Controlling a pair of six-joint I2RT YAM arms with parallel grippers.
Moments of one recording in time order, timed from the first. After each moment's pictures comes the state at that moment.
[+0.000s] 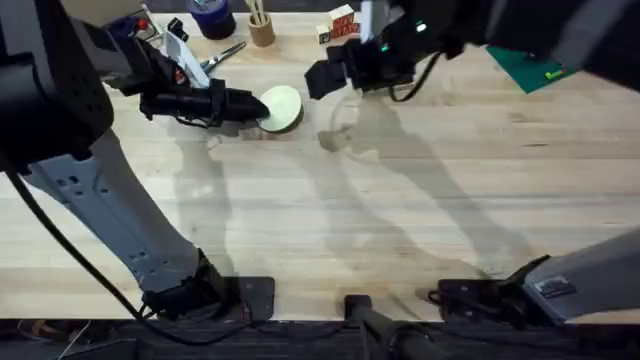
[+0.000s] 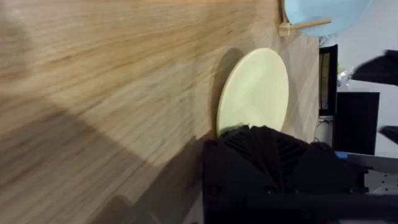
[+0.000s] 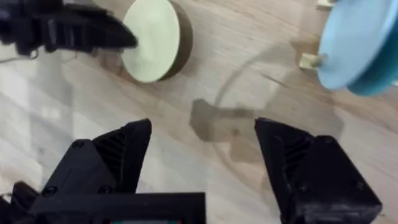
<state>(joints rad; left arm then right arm) 0.33 2.15 1.29 -0.81 1.11 0.44 0.54 1.73 1.44 -0.74 -0.18 0.27</state>
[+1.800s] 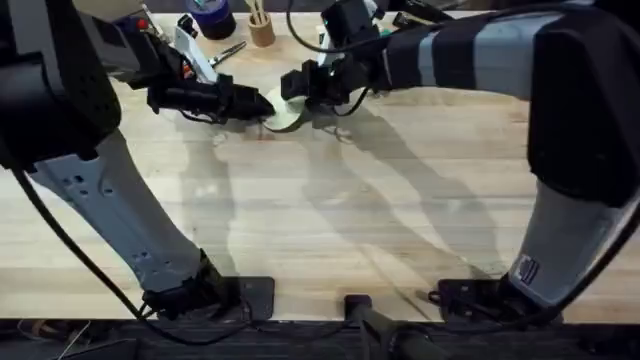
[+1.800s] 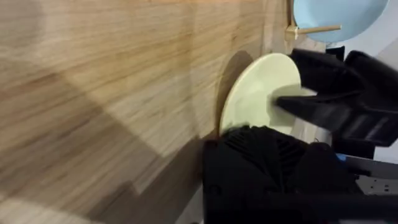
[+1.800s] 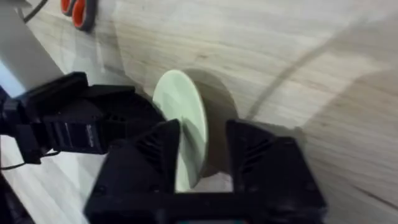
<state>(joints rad) 0.28 2.15 1.30 -0.78 1.06 0.33 0.57 2.12 1.44 -0.17 -0.34 0.58</state>
